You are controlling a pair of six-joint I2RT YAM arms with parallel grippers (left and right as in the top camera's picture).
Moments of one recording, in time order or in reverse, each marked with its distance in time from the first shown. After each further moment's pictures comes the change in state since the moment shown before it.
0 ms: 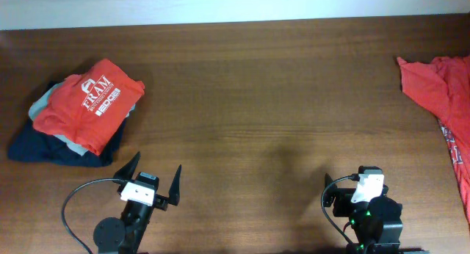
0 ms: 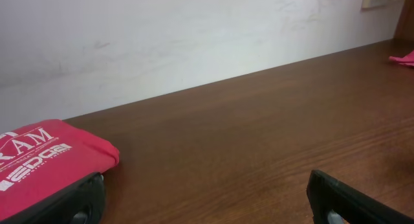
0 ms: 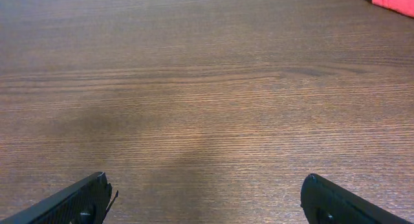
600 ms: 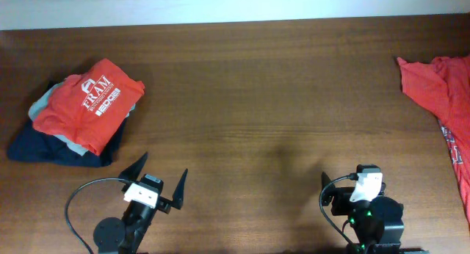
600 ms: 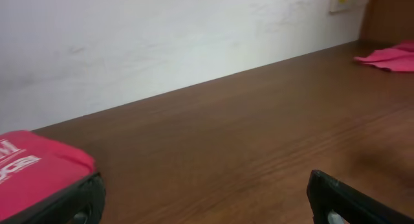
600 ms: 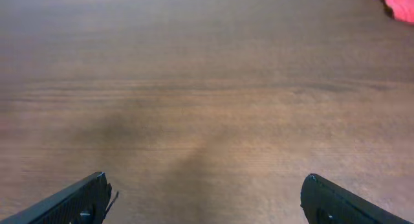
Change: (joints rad) left arm 0.000 0.001 0.000 0.000 0.095 -0.001; right arm 0.000 0.000 0.000 0.044 -0.064 0.000
